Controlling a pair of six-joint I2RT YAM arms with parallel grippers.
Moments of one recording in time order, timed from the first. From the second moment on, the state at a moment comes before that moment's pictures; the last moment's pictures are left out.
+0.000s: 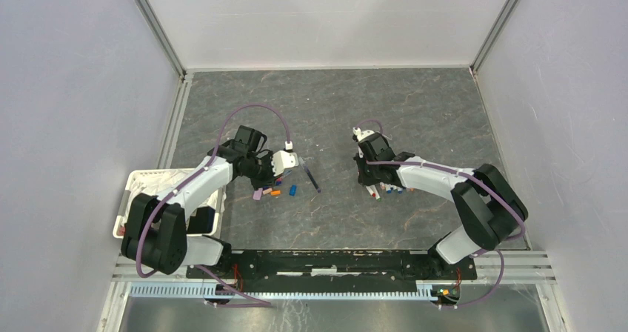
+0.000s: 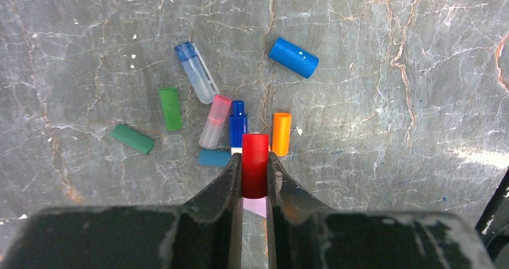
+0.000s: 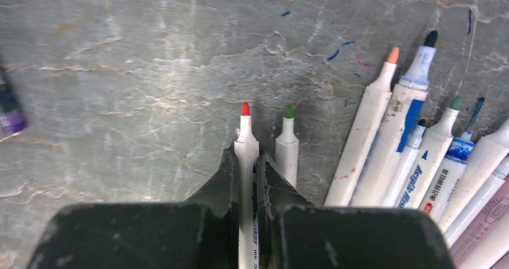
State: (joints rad) left arm -0.34 1.34 0.80 -0.62 0.44 0.93; right arm 0.63 1.54 0.78 -0.22 0.06 0.27
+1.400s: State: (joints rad) left arm -0.40 1.36 1.10 -0.71 0.40 0.73; right arm 0.78 1.55 0.92 -0.24 0.23 0.27
